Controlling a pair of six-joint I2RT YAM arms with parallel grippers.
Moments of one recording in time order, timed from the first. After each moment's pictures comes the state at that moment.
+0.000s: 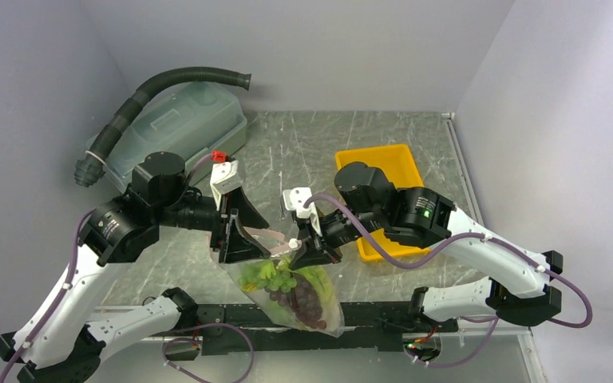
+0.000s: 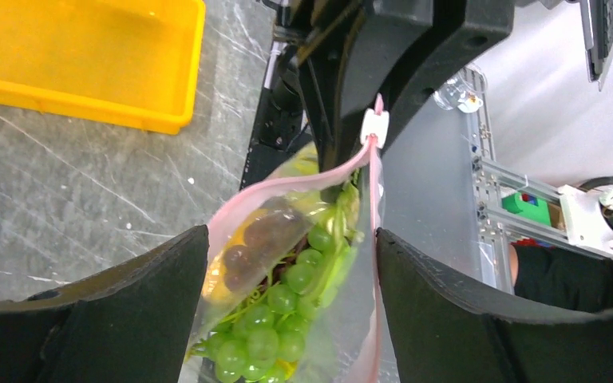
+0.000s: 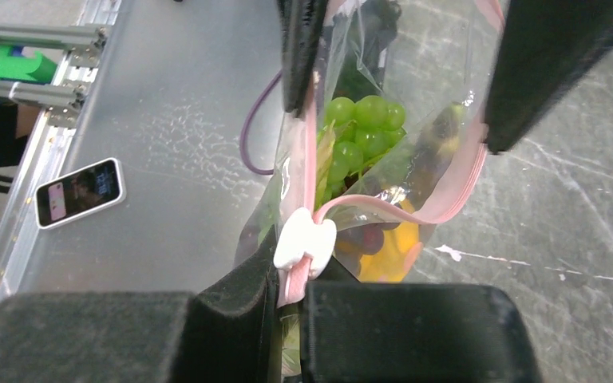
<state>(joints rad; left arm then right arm) -0.68 0.91 1.38 -0.87 0.86 -0.12 1.16 1.21 1.52 -0.82 -0.60 -0.15</state>
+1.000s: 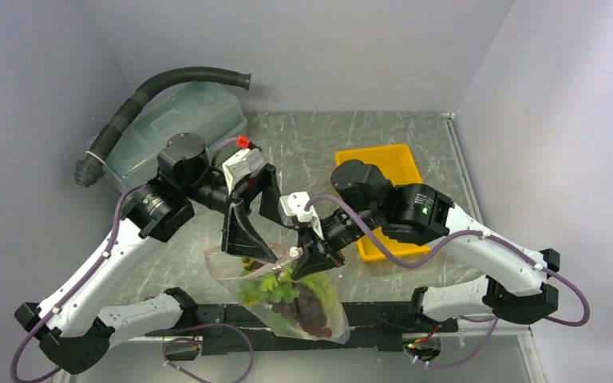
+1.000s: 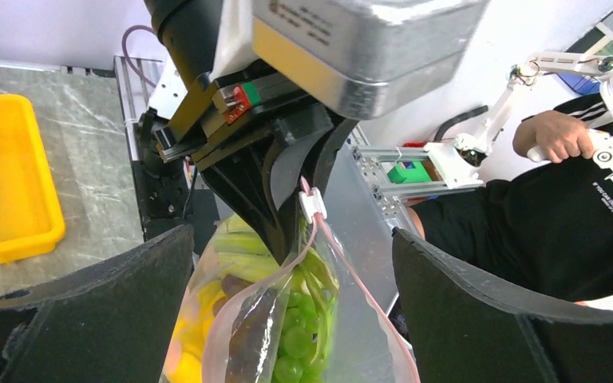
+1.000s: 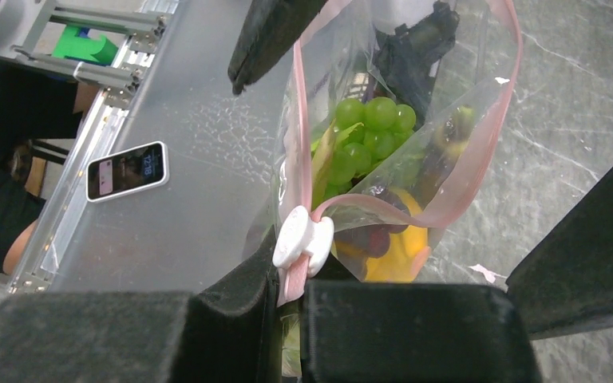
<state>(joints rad) -0.68 1.02 1.29 -0.34 1.31 -0.34 1.16 1.24 1.57 -0.88 -0.75 -0.18</state>
